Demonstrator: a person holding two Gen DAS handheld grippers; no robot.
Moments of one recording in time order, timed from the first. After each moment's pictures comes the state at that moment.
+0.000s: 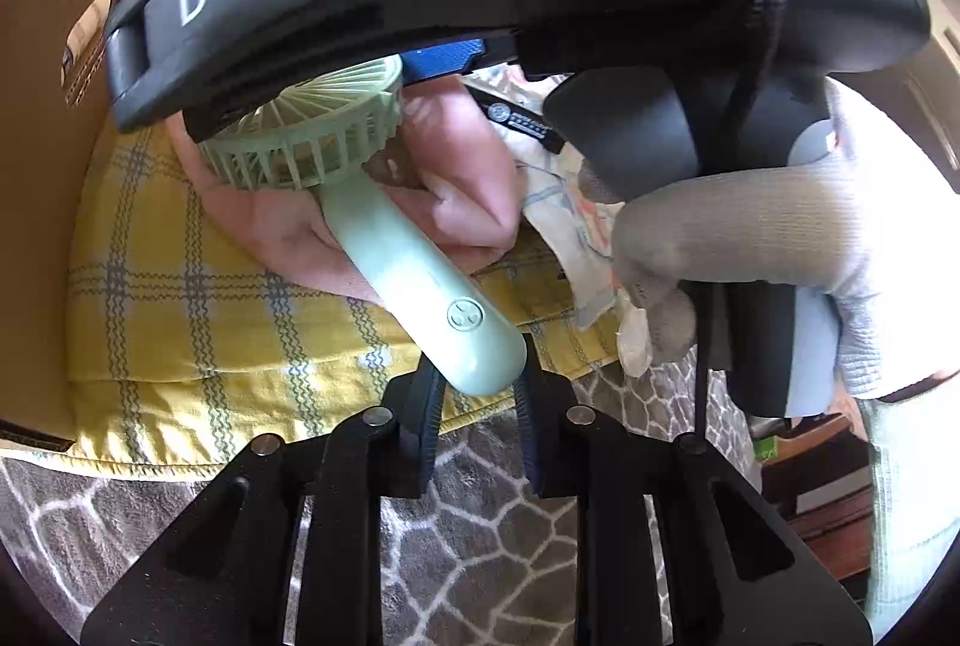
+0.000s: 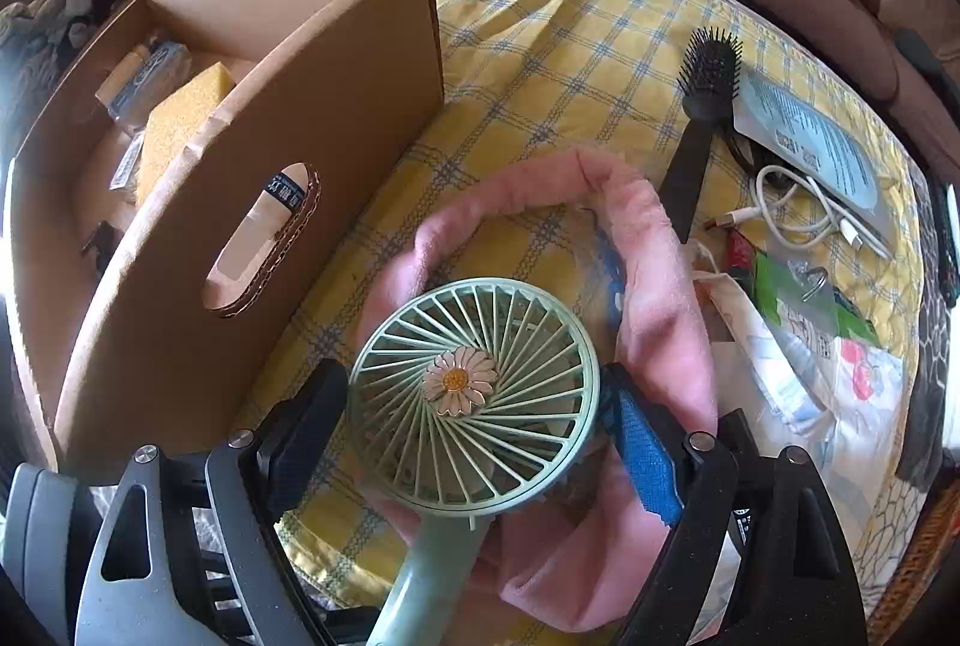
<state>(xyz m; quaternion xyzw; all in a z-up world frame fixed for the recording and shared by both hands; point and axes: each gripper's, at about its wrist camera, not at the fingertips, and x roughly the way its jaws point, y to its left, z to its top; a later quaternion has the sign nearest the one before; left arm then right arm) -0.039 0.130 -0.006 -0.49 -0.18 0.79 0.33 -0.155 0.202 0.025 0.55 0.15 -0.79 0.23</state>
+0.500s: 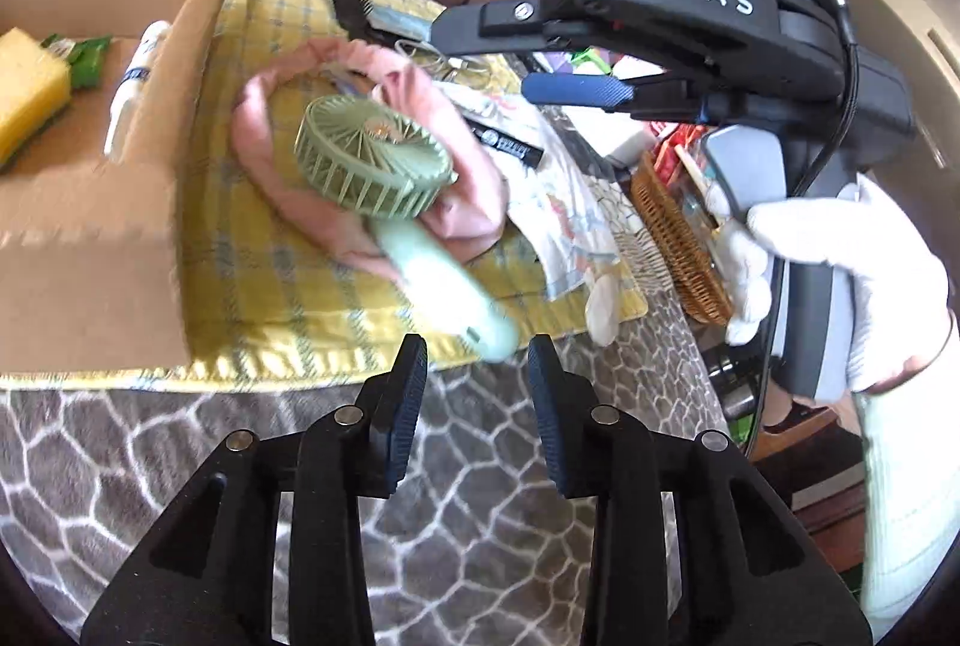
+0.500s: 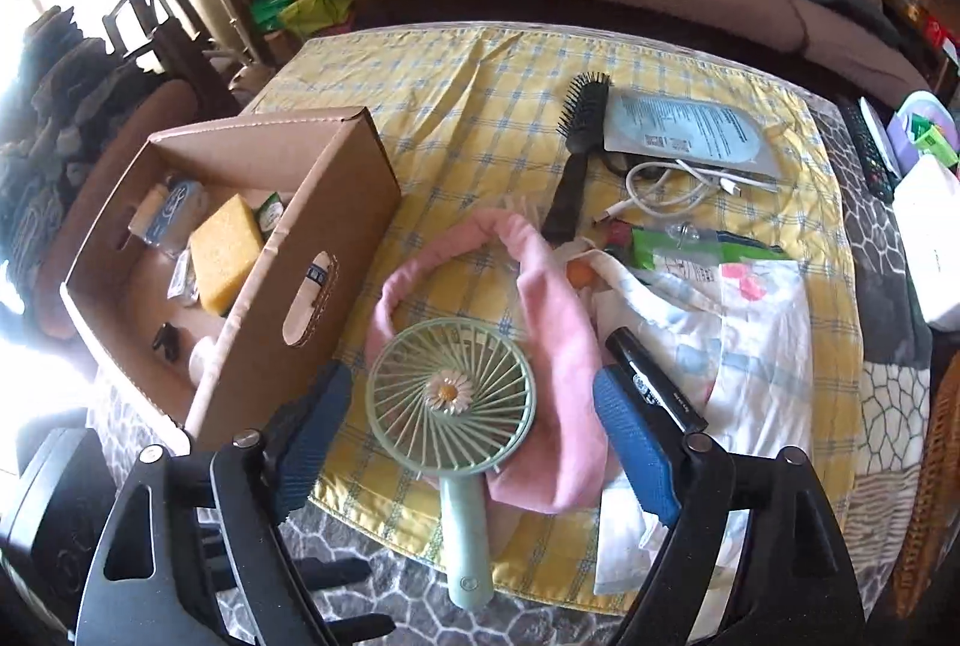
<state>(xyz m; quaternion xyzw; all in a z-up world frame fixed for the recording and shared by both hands) -0.015 0.071 0.015 -0.48 -0.18 0.79 0.33 -0.116 0.255 0.100 0.51 0.02 -0.84 0.18</state>
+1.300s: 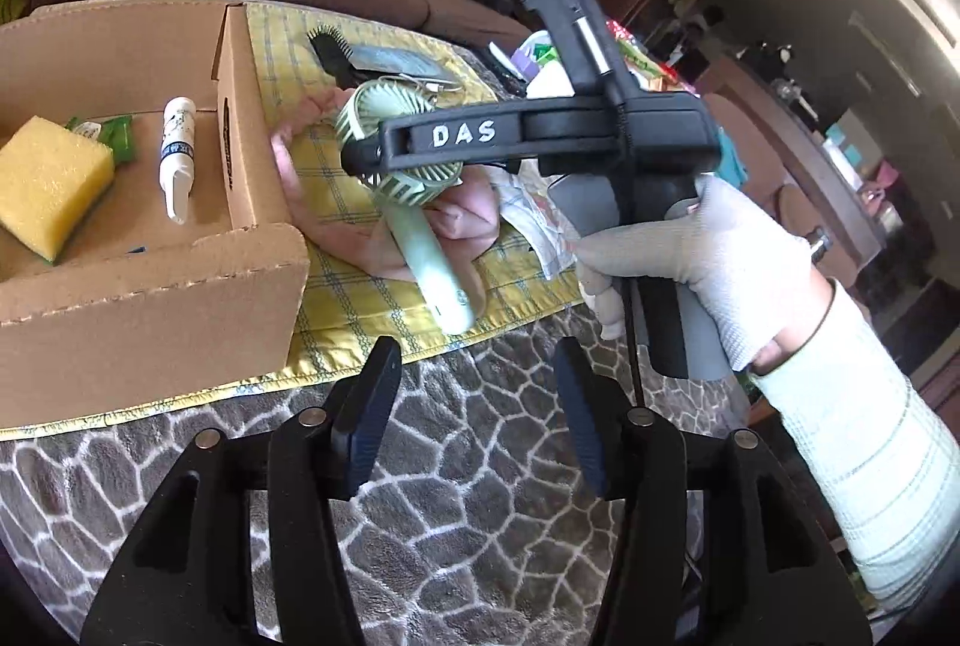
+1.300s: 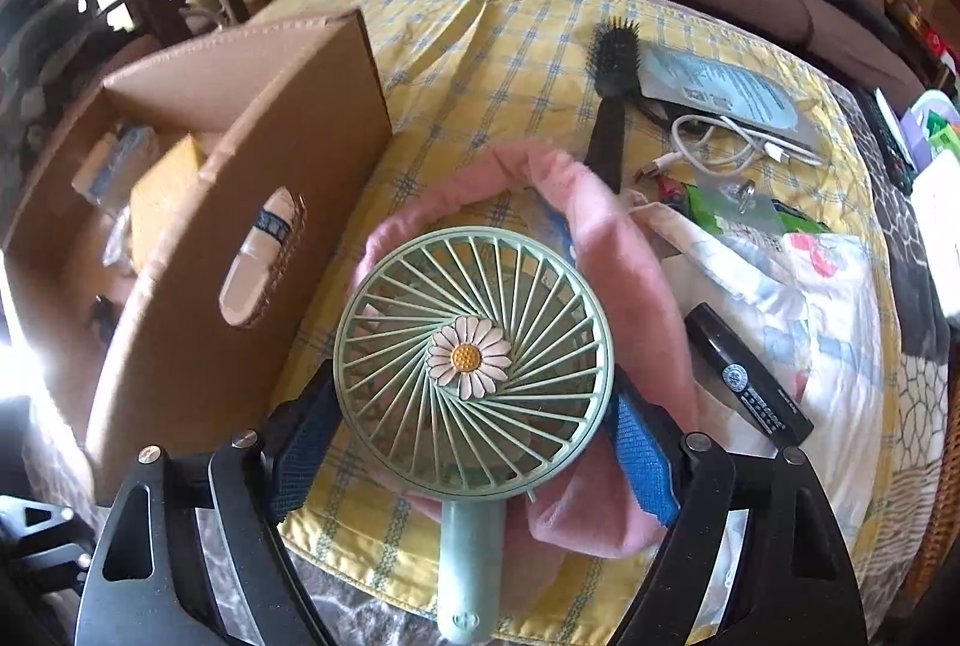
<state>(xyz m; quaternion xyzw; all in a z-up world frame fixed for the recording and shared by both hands) 0.003 0.044 0.065 -0.44 -0.12 0.81 0.37 -0.121 0.232 0.053 0.51 0.02 -0.85 0.15</state>
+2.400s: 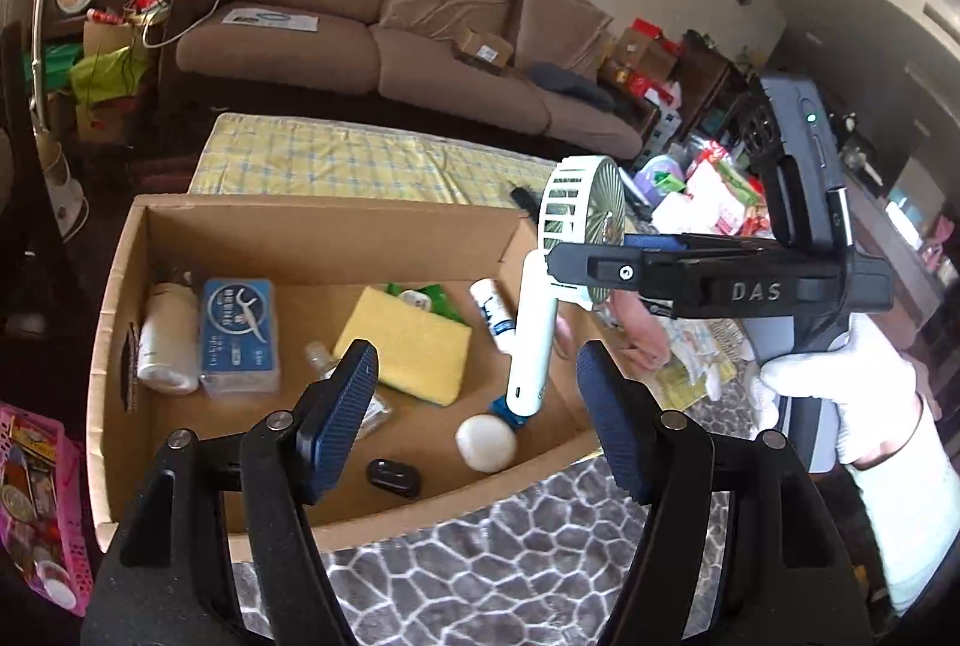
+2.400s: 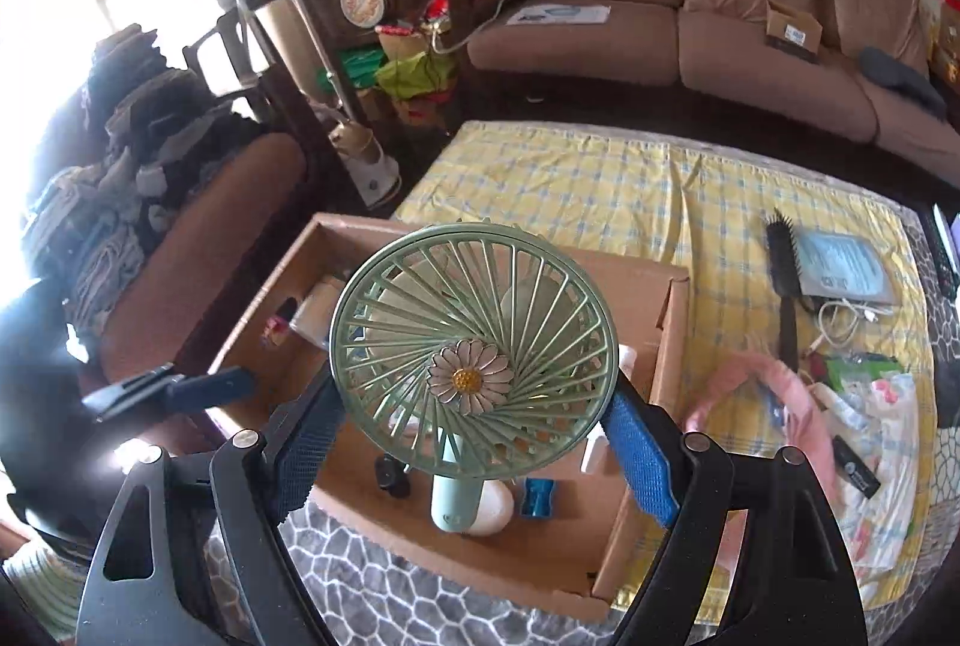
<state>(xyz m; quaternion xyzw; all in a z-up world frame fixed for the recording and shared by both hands) -0.063 -0.179 0.149 -0.39 -0.12 0.88 0.25 -0.124 0.052 0.151 0.46 0.01 -0.86 0.22</state>
